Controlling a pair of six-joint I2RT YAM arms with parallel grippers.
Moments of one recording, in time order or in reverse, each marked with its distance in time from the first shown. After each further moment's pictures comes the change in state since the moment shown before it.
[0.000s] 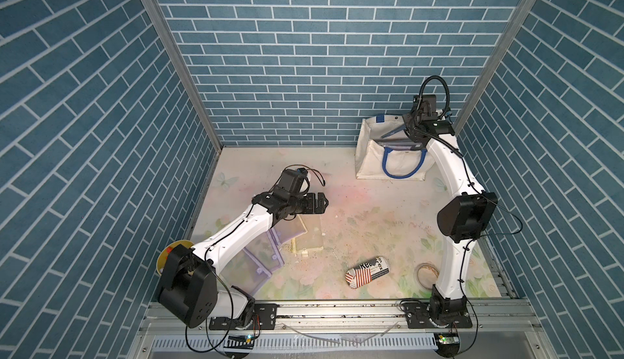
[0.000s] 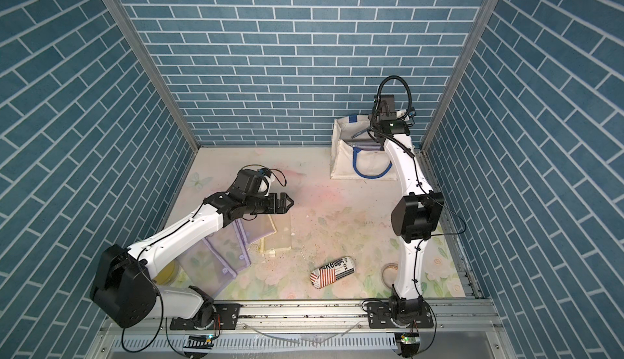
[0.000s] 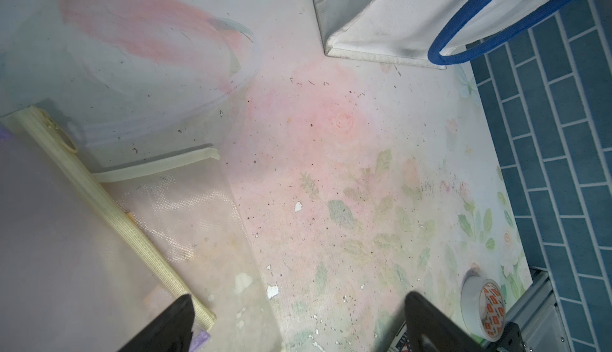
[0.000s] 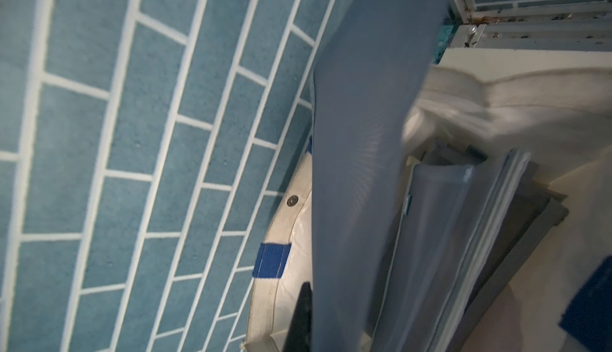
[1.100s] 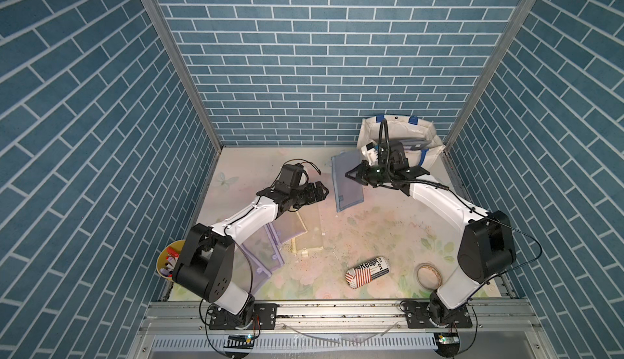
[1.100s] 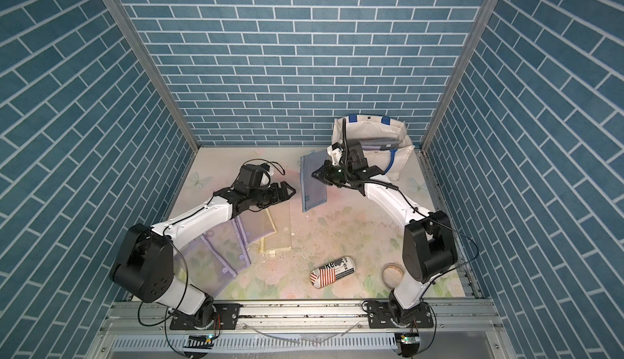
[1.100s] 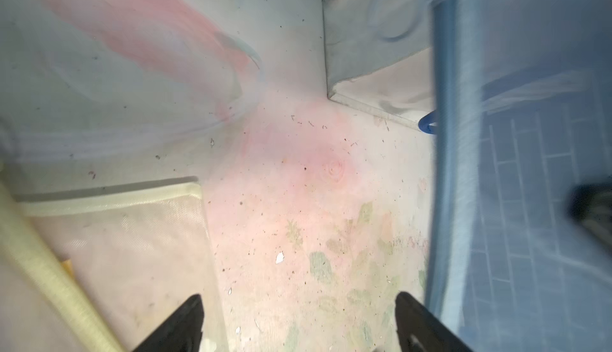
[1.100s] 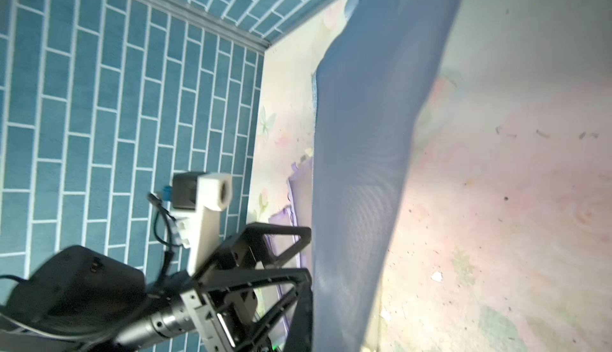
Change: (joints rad) left arm 0.071 0.145 0.006 0.202 0.084 -0.186; right arm 0.269 -0.408 -0.798 0.324 -0.875 -0.500
